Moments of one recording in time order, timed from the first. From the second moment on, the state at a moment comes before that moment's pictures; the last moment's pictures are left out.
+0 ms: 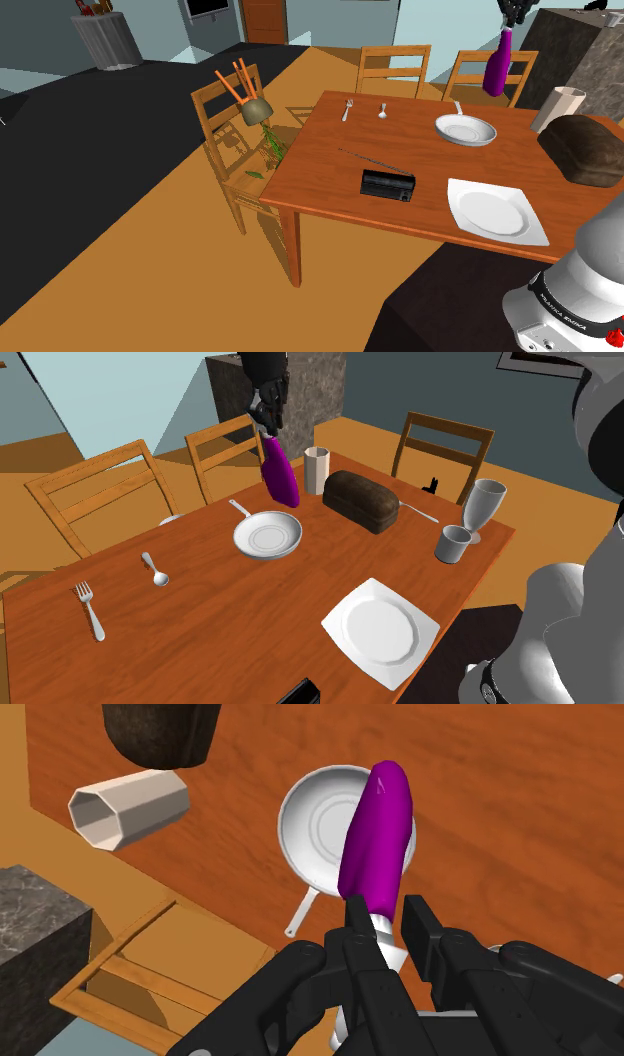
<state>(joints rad) -0.38 0.11 -0.29 -1.38 -0.25 1.64 -0.18</state>
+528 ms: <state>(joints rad) -0.46 -0.02 -0.36 -1.50 -0.26 1.68 -0.33</state>
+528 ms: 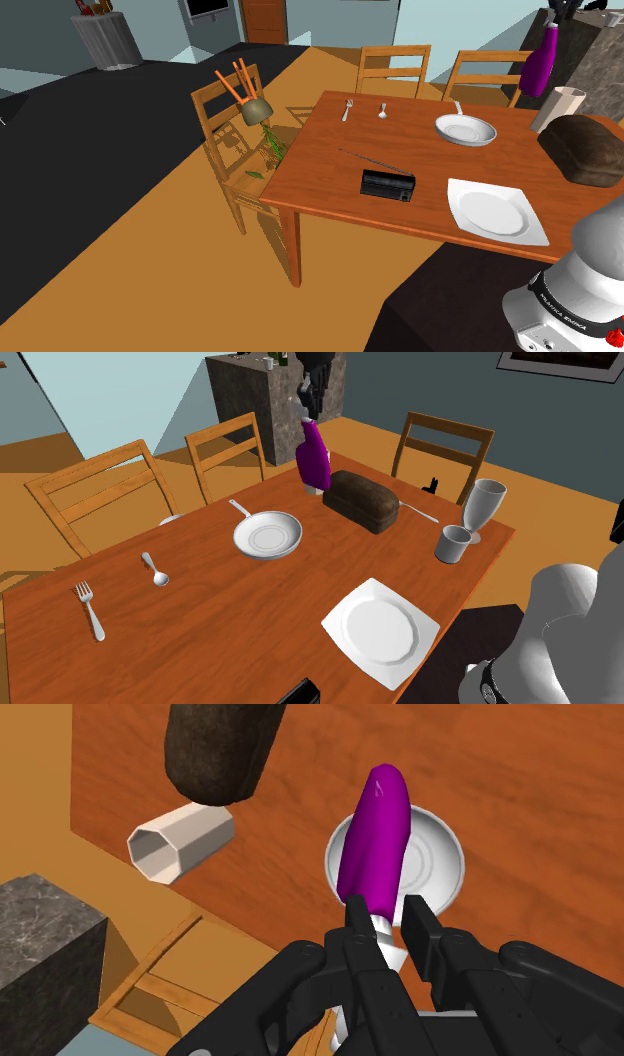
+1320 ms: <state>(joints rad) -0.58 -0.08 -0.50 -1.52 -0.23 1.71 -0.60</state>
